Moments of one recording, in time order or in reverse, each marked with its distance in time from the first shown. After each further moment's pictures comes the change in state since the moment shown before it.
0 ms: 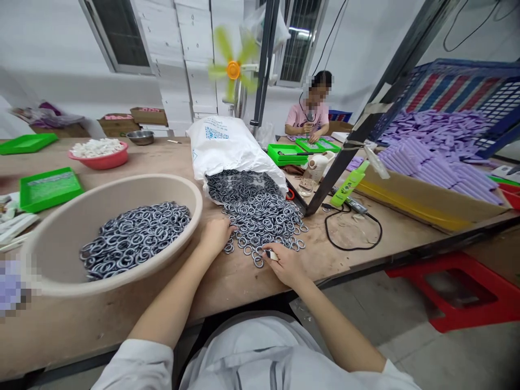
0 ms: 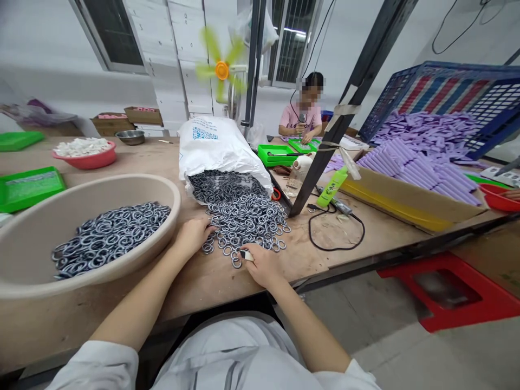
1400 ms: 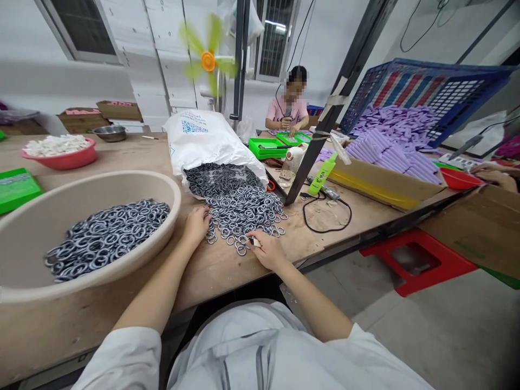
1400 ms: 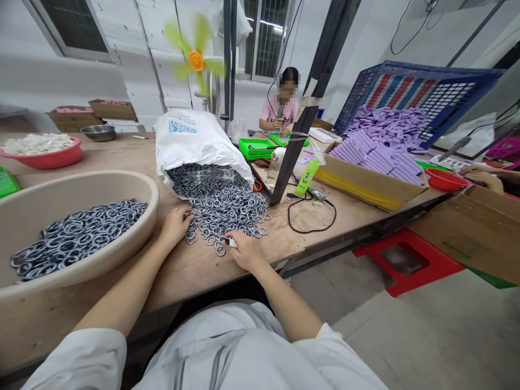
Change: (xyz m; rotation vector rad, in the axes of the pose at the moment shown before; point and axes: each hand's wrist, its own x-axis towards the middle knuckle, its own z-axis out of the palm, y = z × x) left_hand 0.022 -0.028 0.040 -0.378 0.283 -0.032; right_hand -0.001 -0.001 -0.001 -0.012 0.059 -0.018
